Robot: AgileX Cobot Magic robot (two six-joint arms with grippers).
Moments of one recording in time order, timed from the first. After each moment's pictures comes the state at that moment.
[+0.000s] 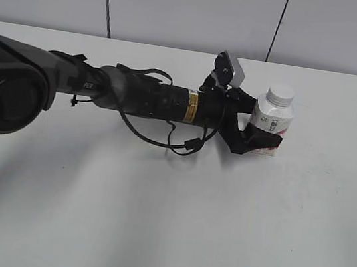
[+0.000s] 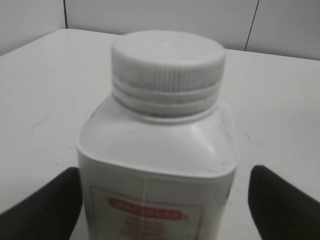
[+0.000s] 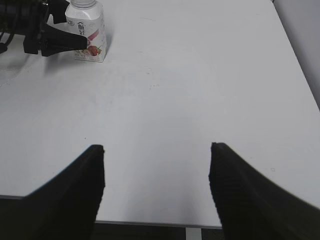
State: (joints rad) left arm -0.54 2.65 -1.91 1.36 -0.91 -0.96; right arm -0.08 -0.01 -0.51 0.15 1.11 -0.27
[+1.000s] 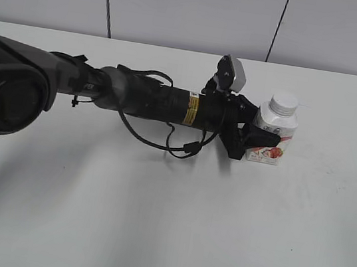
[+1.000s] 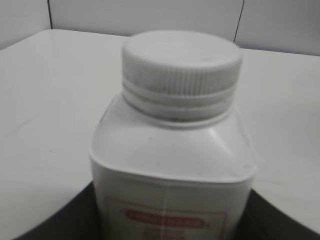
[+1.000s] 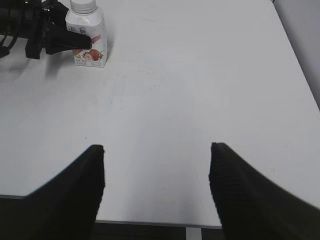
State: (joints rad) left arm -0.55 2.66 -1.91 1.39 -0.93 -0.96; right arm -0.08 -0.01 -0.51 0.15 1.11 -0.27
